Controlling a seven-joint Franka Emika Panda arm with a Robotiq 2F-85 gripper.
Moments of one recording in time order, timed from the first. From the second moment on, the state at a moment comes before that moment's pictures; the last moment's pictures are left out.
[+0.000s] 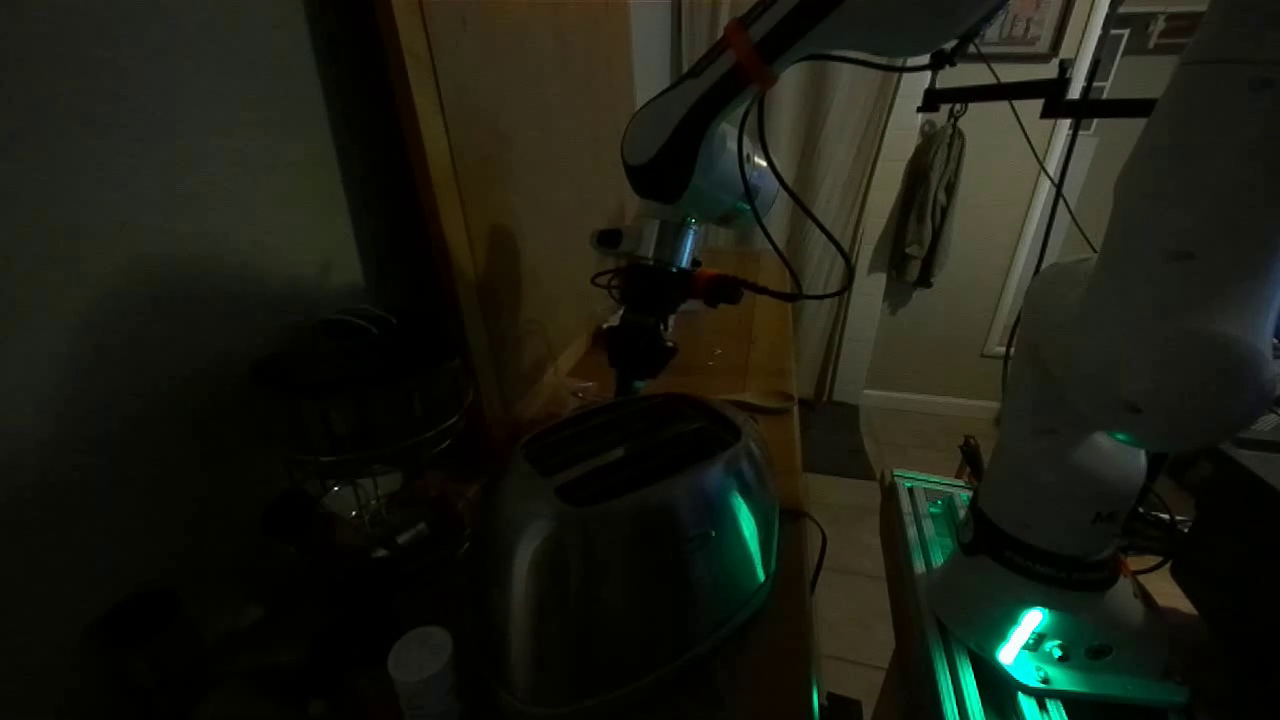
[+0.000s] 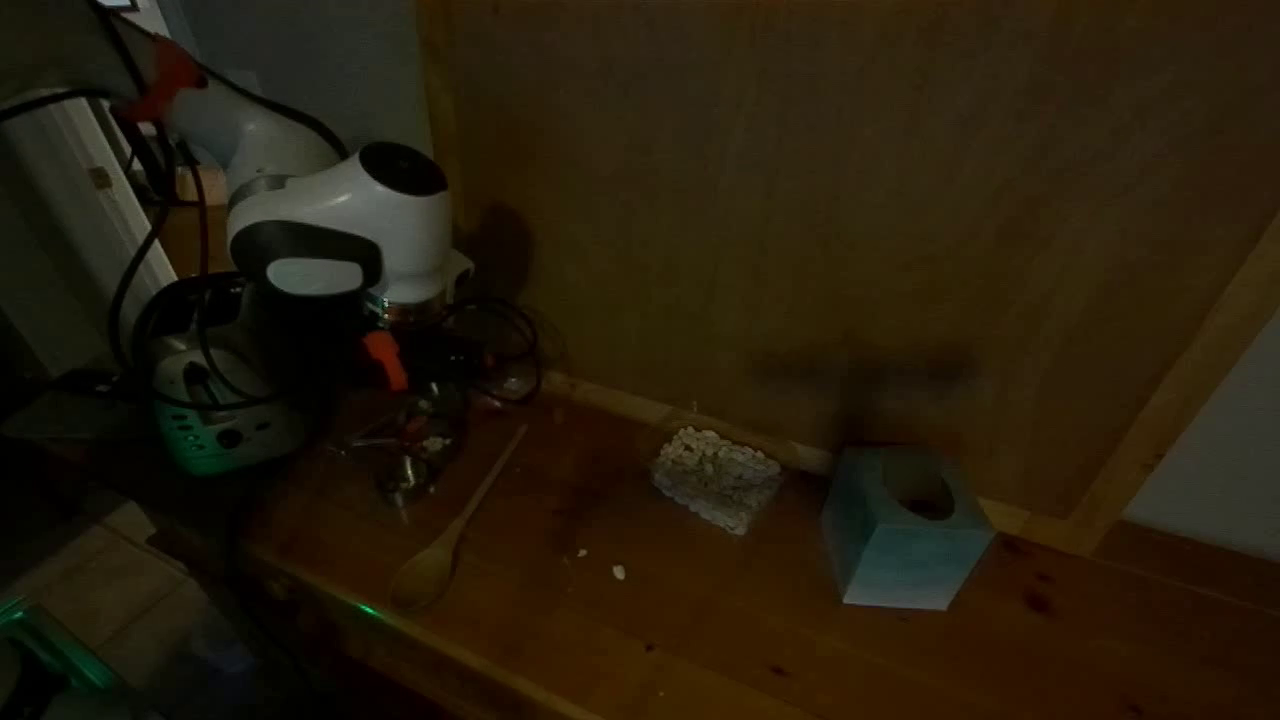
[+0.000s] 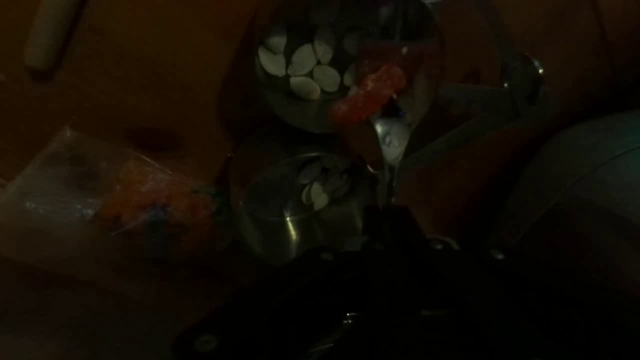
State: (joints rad) arm -0.10 -0.14 -0.18 -2.51 0.55 2.31 -1.53
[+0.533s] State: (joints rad) arm -0.10 -0.13 -0.19 -2.51 0.67 2.31 -1.67
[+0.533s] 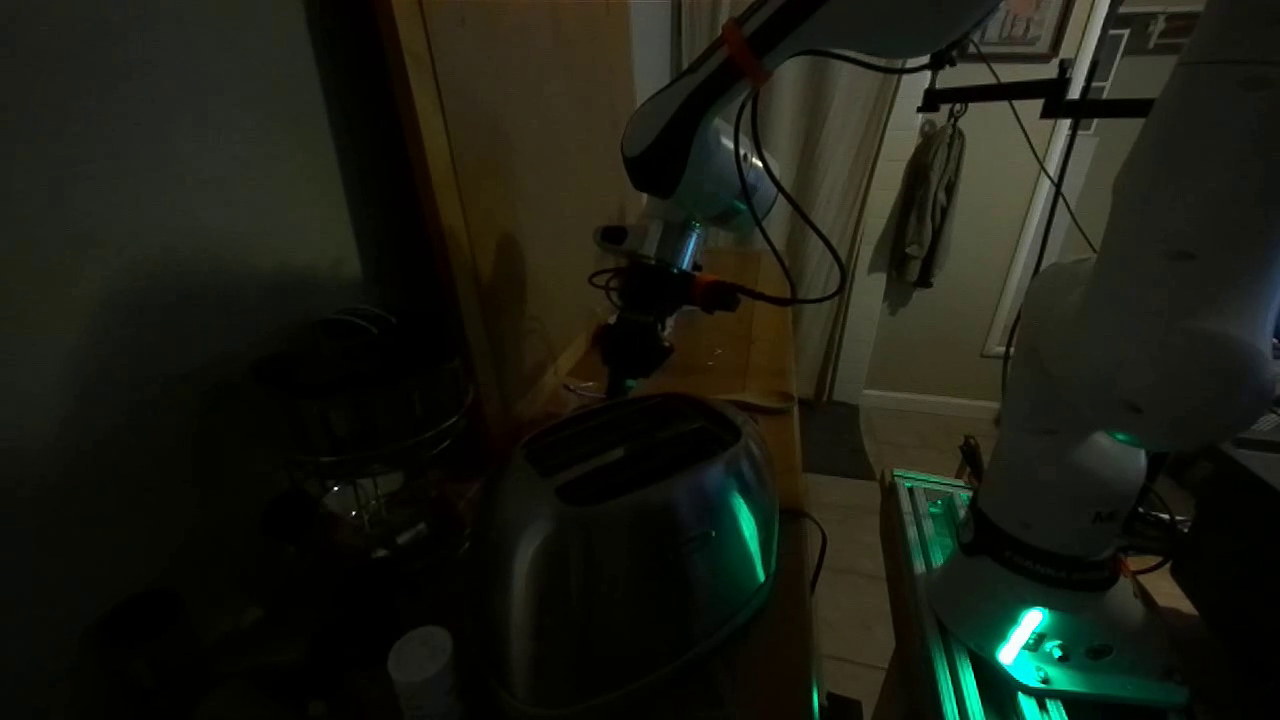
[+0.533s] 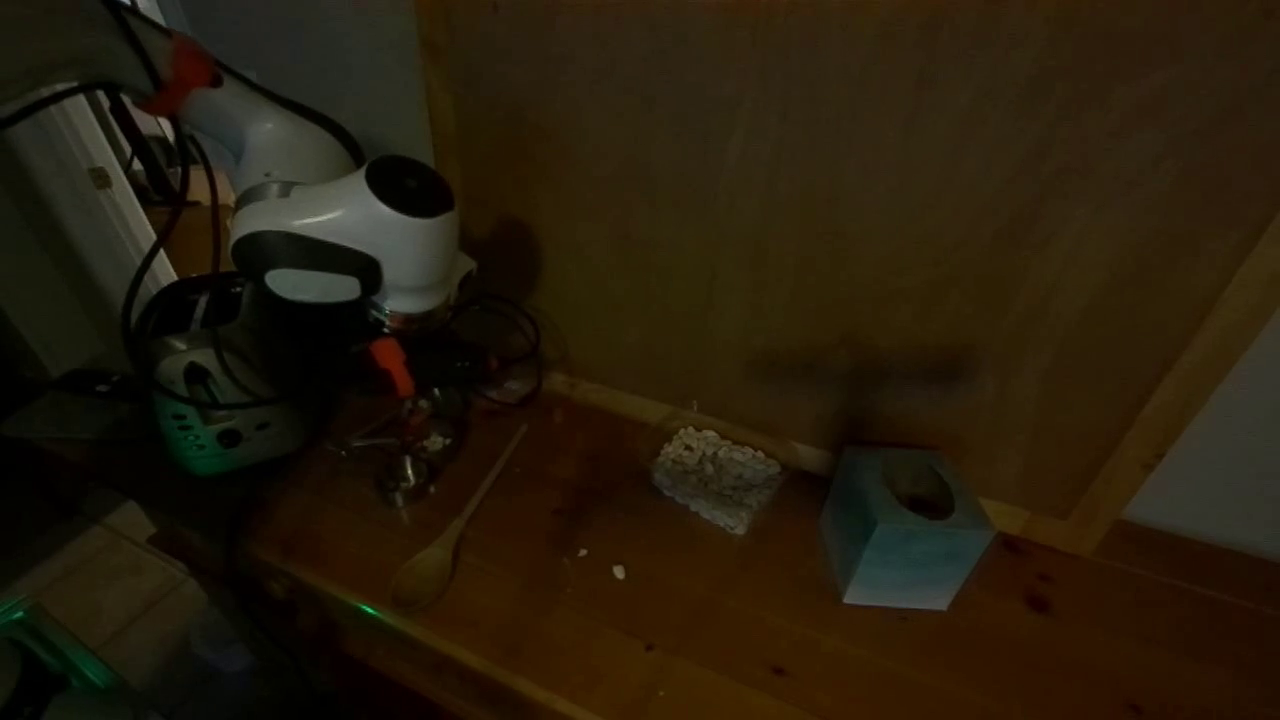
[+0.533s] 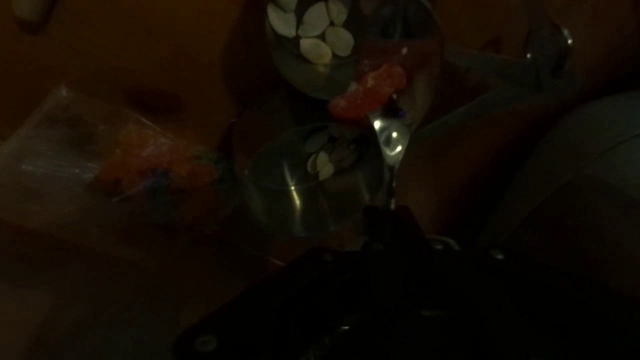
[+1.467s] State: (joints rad) arm -0.12 -0.09 -0.21 -2.51 0.79 2.31 -1.73
